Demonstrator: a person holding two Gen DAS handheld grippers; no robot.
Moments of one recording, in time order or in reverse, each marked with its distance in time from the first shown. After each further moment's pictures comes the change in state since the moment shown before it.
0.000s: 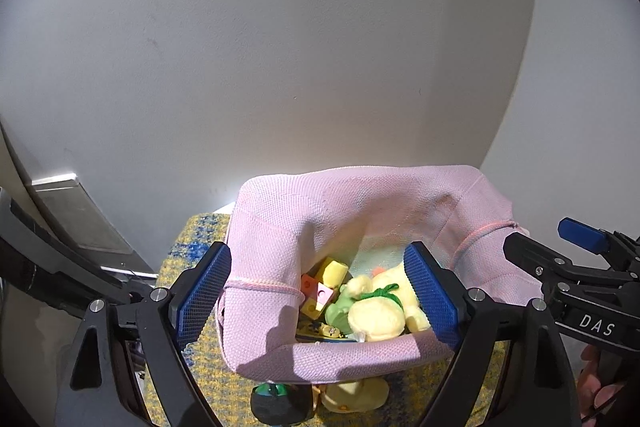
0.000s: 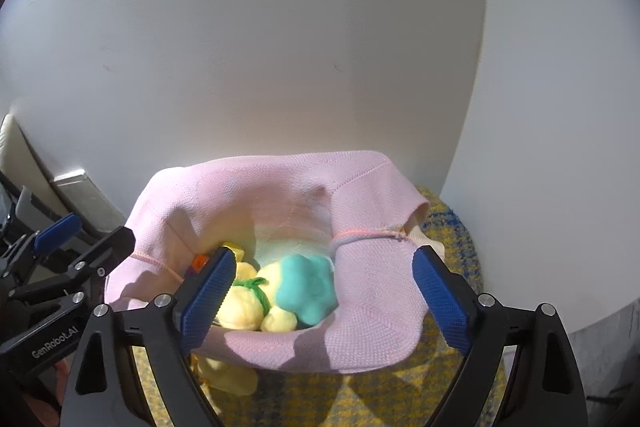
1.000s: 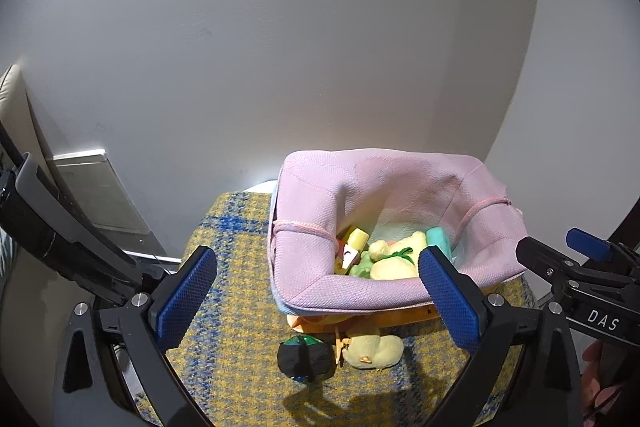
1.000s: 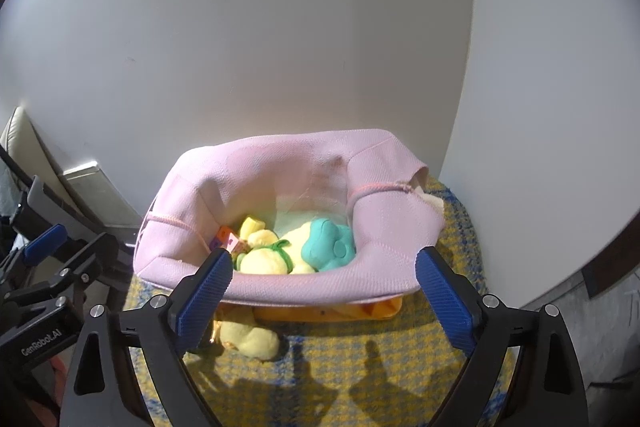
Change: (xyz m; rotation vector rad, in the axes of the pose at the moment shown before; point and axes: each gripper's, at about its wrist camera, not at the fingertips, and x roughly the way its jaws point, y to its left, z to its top) left arm -0.060 0.032 -0.040 -0.044 -0.027 0.004; right arm -0.049 0.019 -0.035 0.007 -0.020 -0.007
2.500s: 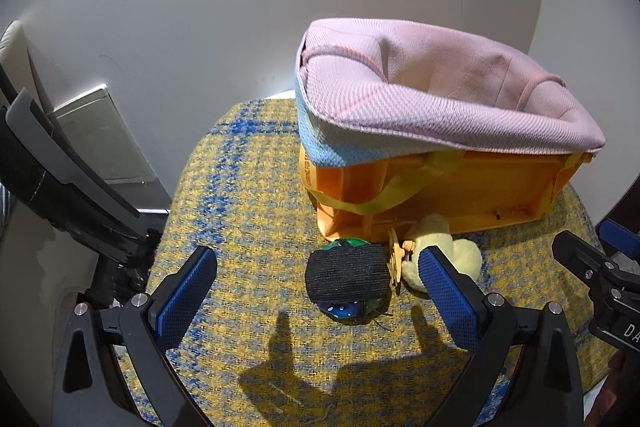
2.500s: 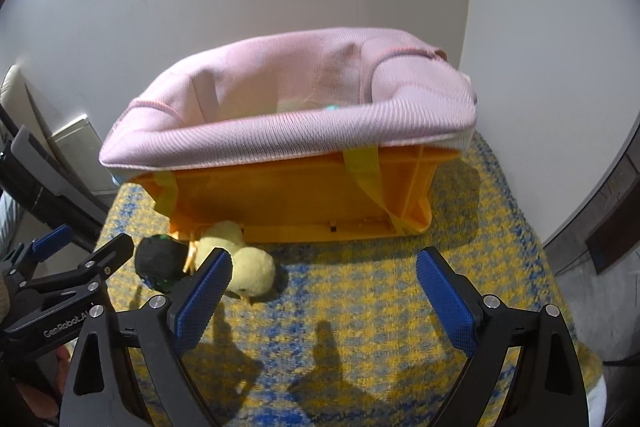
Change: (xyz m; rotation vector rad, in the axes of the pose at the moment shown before) left arm 0.068 0.022 -0.112 0.078 0.127 0.030; right arm 0.050 0.017 -0.108 0.010 0.040 -0.036
